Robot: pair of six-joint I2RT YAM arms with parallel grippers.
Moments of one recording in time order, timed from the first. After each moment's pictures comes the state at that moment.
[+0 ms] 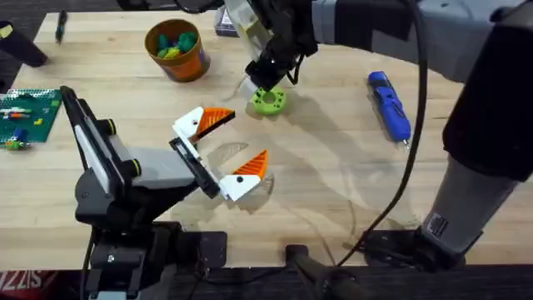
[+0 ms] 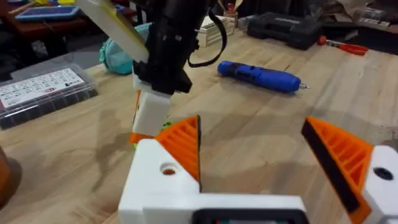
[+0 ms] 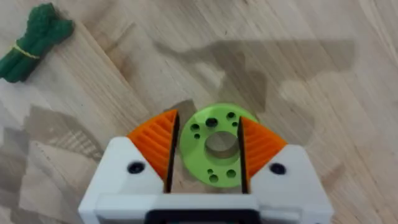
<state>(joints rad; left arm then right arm) -0.01 0.01 0.01 -0.09 0.89 0.03 0.63 2.07 1.67 -0.75 -0.19 -0.21</state>
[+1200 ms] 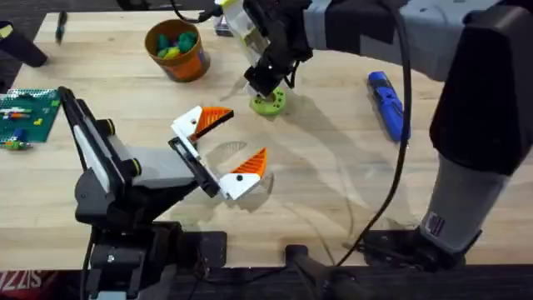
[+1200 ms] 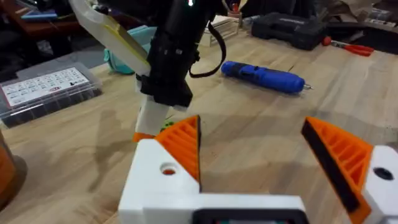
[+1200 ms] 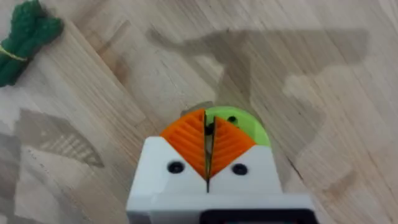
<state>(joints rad) -0.01 0.01 0.01 -0.09 0.87 0.03 0.63 2.11 1.67 -0.73 -0.19 -0.21</state>
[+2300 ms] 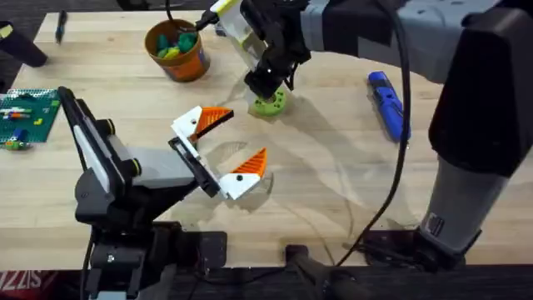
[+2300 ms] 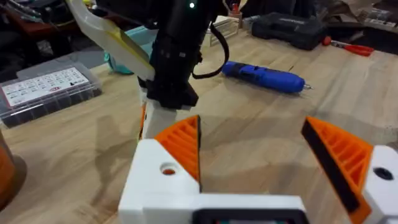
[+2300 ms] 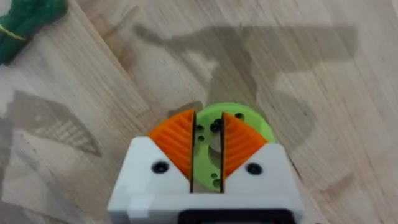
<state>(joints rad) -0.01 0.01 0.01 -0.09 0.87 0.03 0.65 2.11 1.67 -0.77 -0.16 -0.26</state>
